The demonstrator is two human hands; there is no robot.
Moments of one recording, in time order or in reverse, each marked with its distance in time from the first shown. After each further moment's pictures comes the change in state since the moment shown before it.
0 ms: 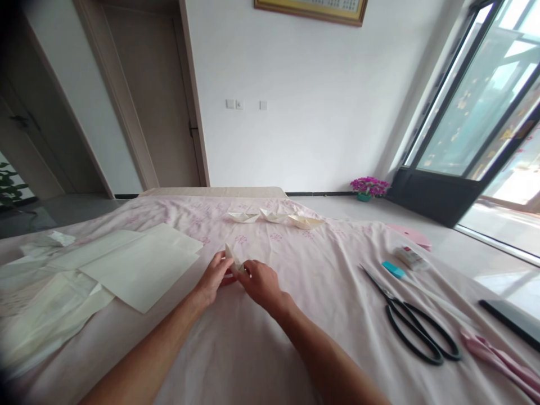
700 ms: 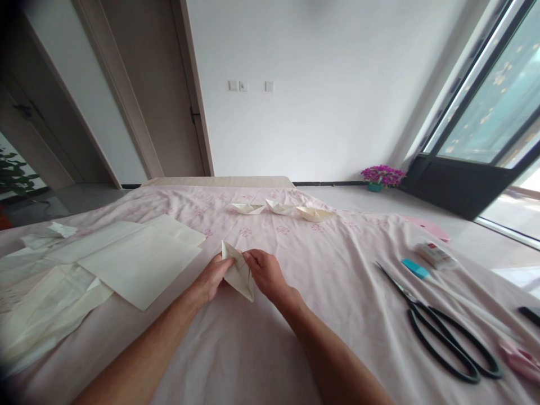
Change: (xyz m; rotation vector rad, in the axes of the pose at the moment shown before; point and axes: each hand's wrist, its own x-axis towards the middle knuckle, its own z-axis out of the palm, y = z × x) left_hand 0.021 -0.018 -0.011 0.018 -0.084 0.015; right_hand 0.018 0.003 0.000 0.445 0.015 0.012
